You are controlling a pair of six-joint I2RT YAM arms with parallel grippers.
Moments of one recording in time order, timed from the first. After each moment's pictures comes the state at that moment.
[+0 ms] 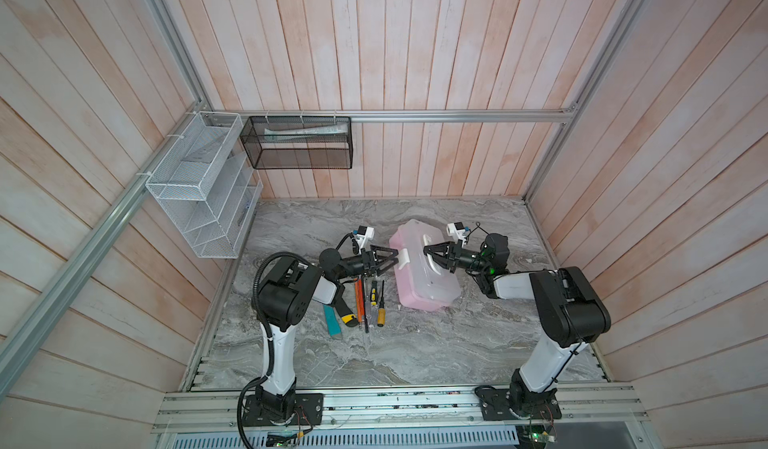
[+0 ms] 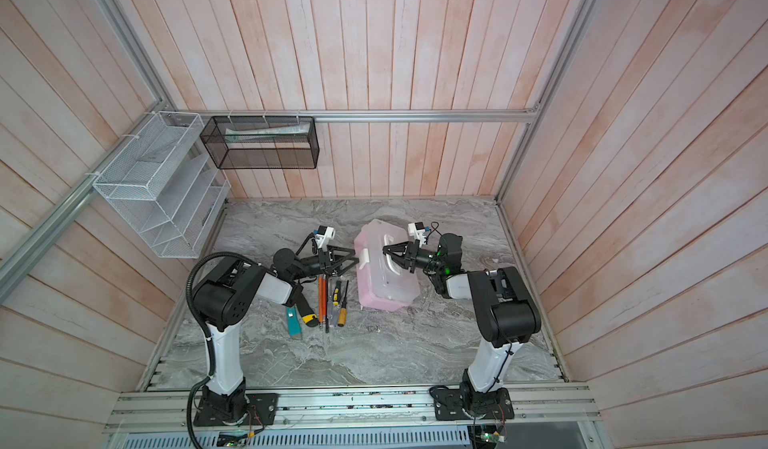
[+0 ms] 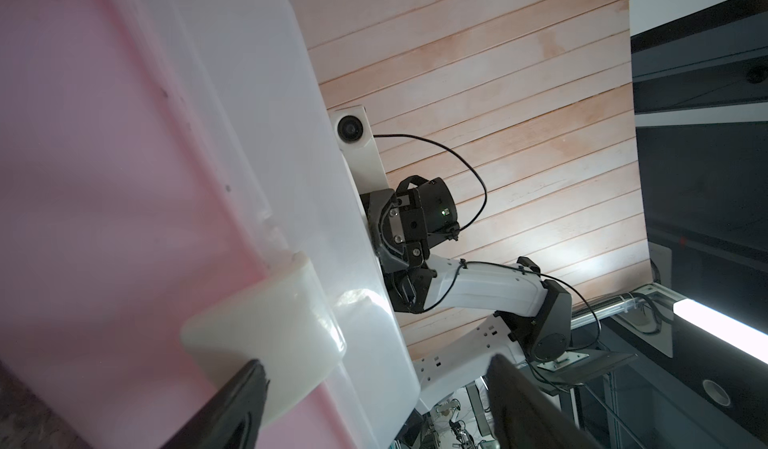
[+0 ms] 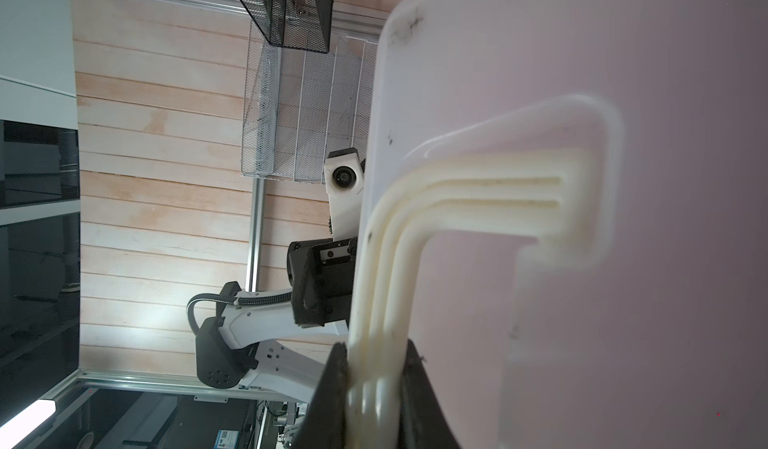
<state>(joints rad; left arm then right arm) -0.38 2.05 0.82 1.51 1.01 -1.46 0.21 1.77 0.74 0.94 -1.10 1.33</state>
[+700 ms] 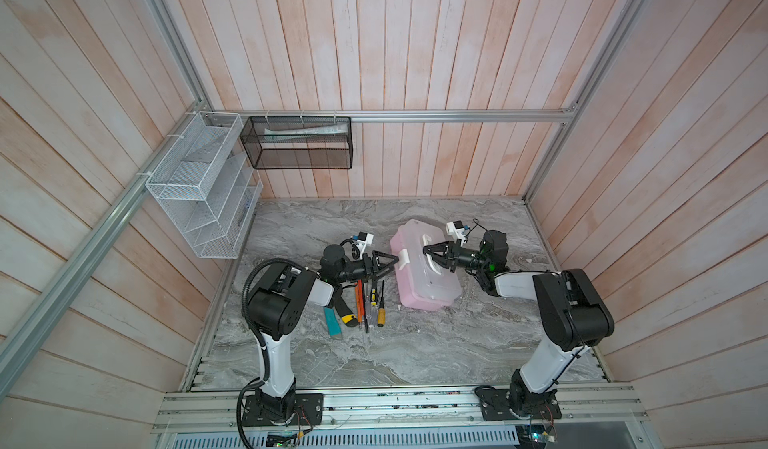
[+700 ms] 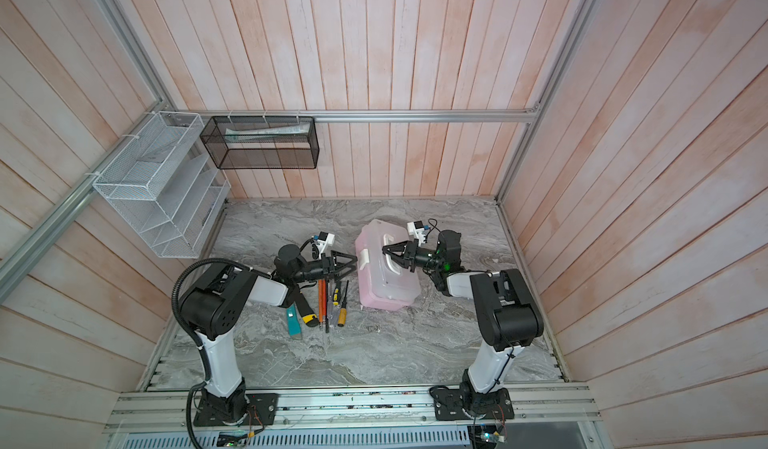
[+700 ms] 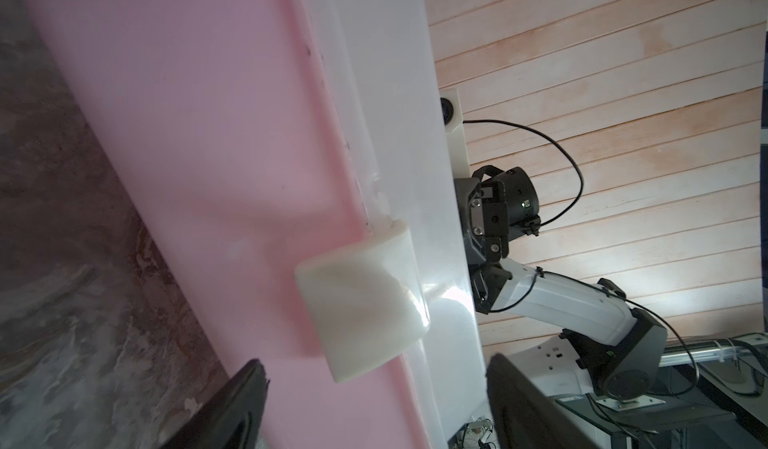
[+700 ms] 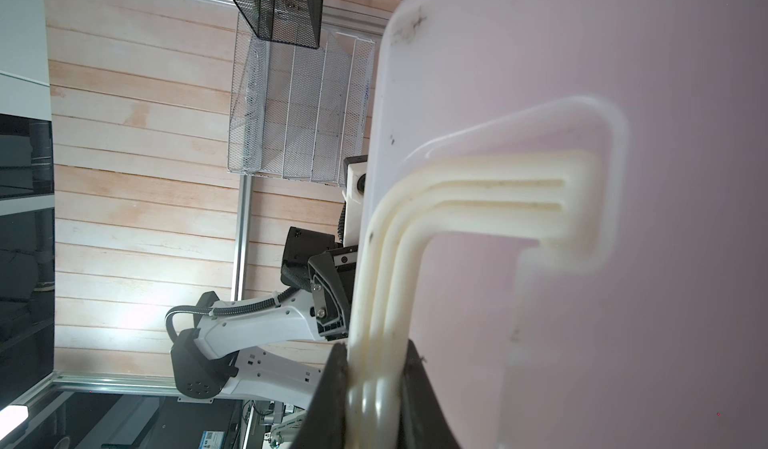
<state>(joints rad) -0.38 1.97 0.80 1.11 0.97 -1.19 0.21 1.76 0.76 0.86 -1.10 1.26</state>
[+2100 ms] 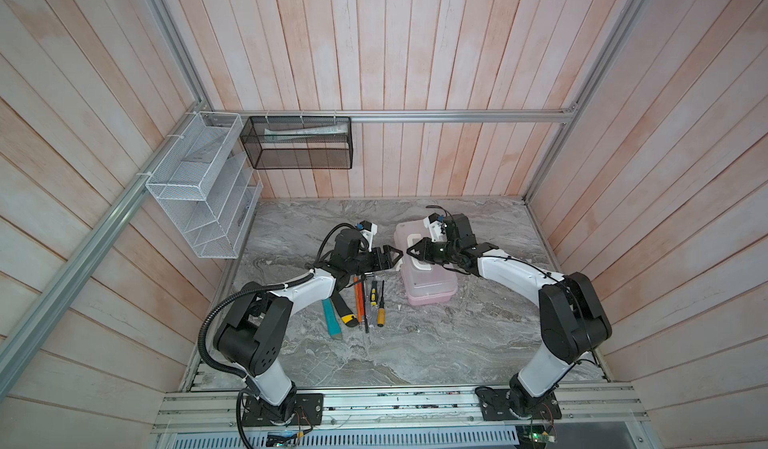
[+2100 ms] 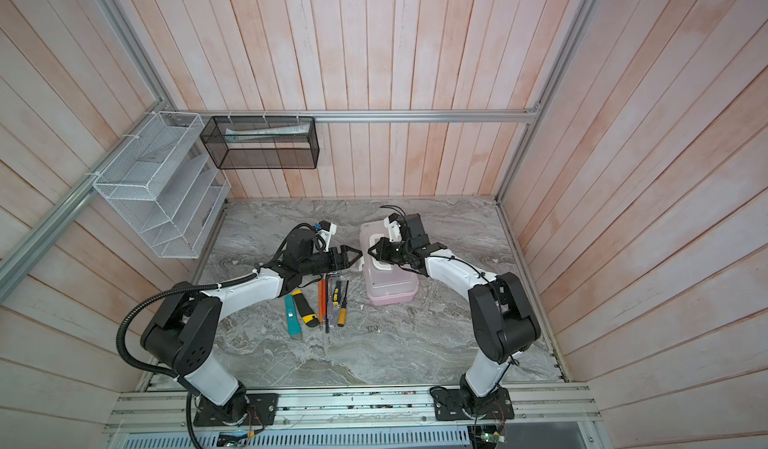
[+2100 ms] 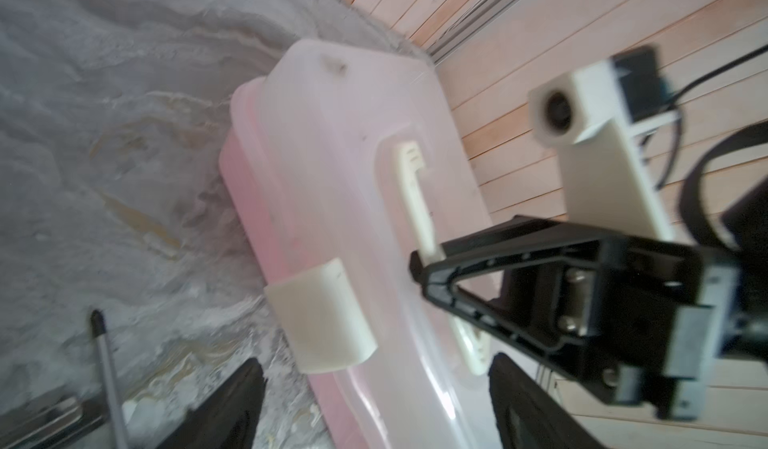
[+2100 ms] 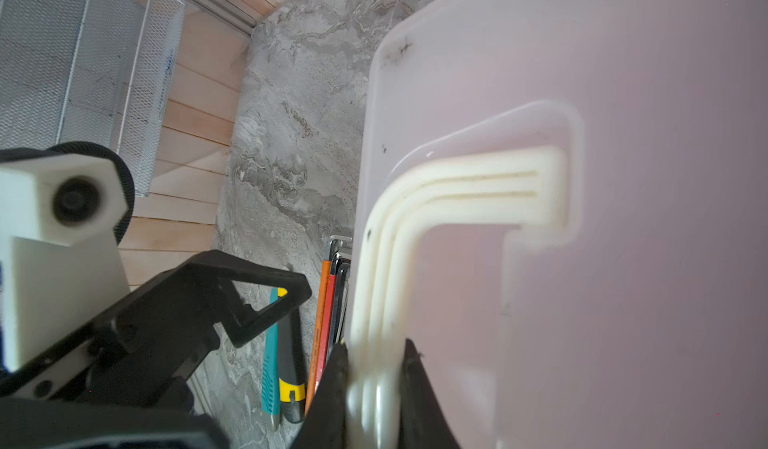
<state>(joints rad) -0.49 1.68 0.95 0.19 0.44 -0.62 0.46 1.70 1.13 -0.14 -0.46 0.60</state>
